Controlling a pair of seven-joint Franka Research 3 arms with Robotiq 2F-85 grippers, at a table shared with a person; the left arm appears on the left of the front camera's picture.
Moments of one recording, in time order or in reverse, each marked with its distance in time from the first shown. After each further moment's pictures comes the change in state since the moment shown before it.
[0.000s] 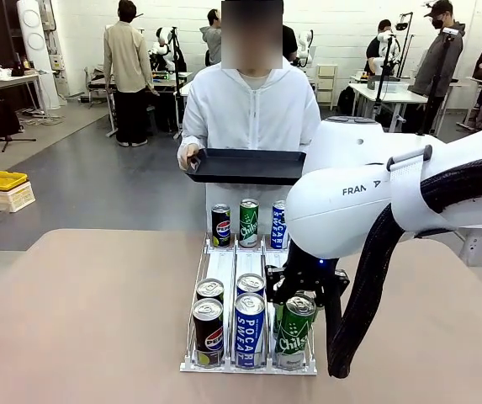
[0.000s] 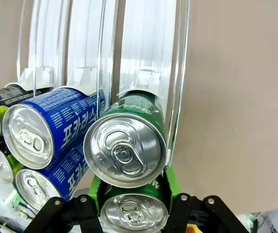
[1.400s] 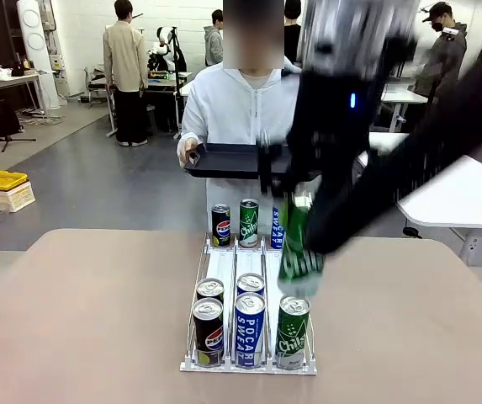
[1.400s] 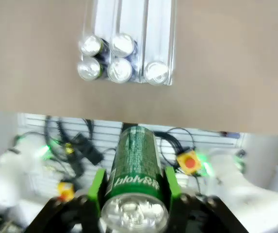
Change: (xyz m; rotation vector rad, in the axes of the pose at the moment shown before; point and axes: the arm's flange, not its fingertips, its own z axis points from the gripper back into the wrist) left arm 0.000 0.000 0.000 -0.001 0.001 0.000; right arm -0.103 0.066 0.270 -0.030 -0.060 -0.019
